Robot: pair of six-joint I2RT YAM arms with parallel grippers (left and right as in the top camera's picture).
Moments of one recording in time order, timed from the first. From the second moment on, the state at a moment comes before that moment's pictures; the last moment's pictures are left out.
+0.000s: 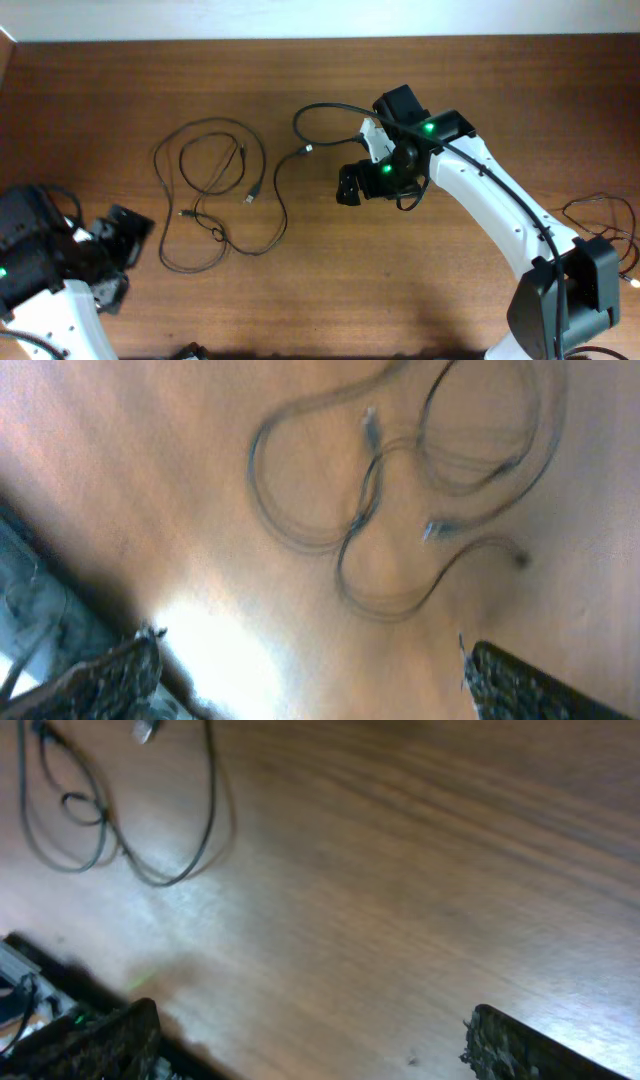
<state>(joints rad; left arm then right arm) 0.60 1.11 1.26 -1.46 0.22 -0.59 0.44 1.78 1.48 -1.07 -0.39 0.22</state>
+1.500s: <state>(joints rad) -0.08 1.82 2.15 -1.07 0.11 -0.52 0.03 1.63 1.48 -1.24 -0.11 0.24</state>
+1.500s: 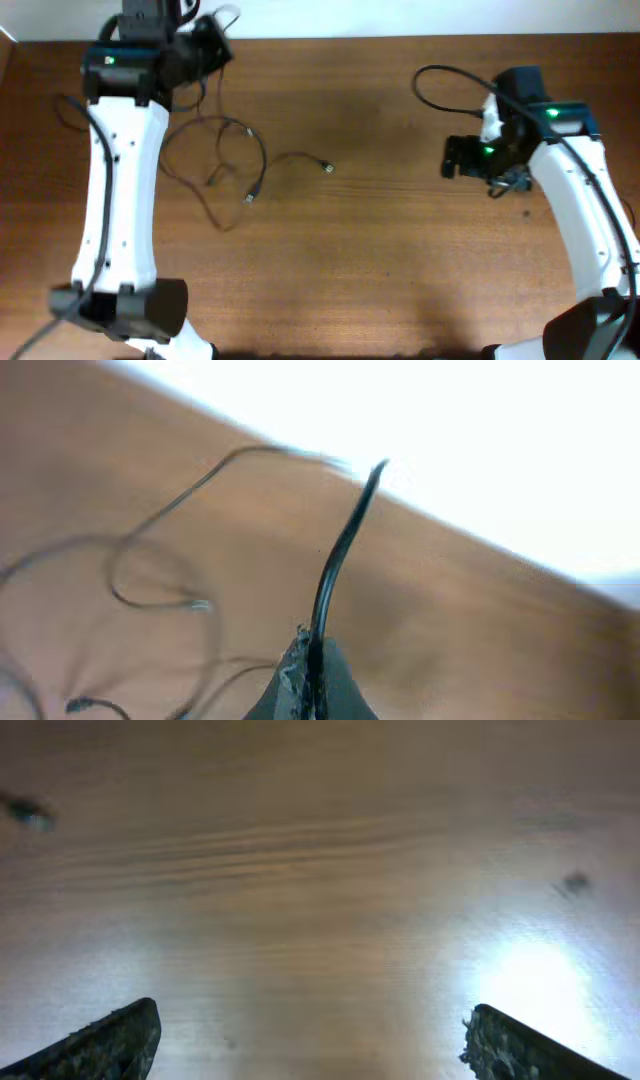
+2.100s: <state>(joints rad) -0.72 2.42 2.33 -1.01 -0.02 -0.57 -0.33 1.51 1.48 -1.27 -0.18 0.24</state>
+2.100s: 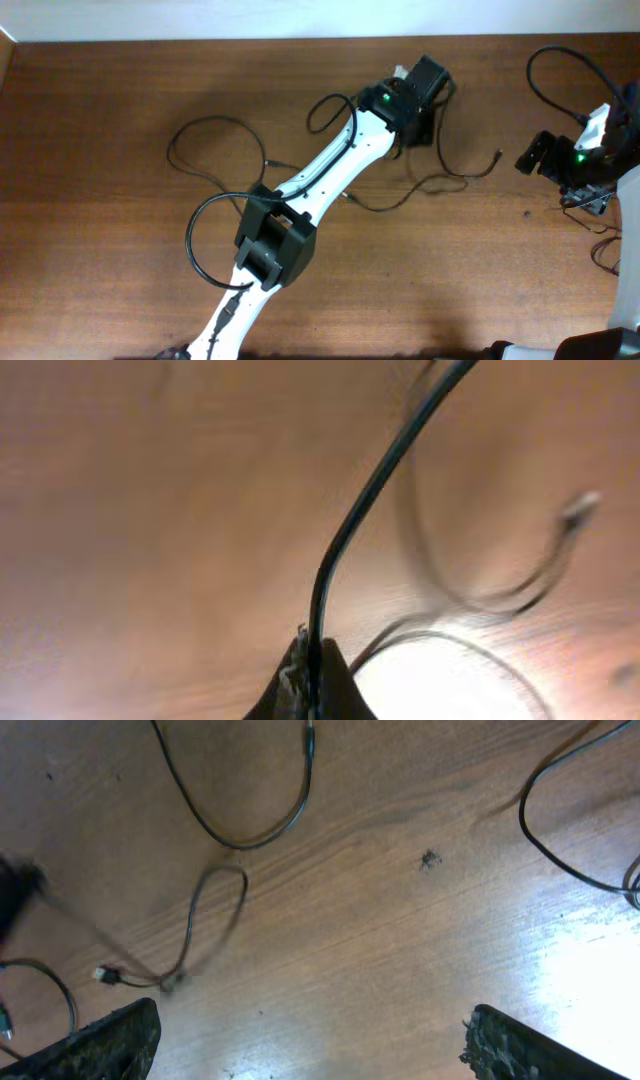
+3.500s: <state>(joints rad) -0.04 1.86 2.37 -1.69 -0.03 -0.49 0.37 1.99 1.24 -0.66 0.03 0.02</state>
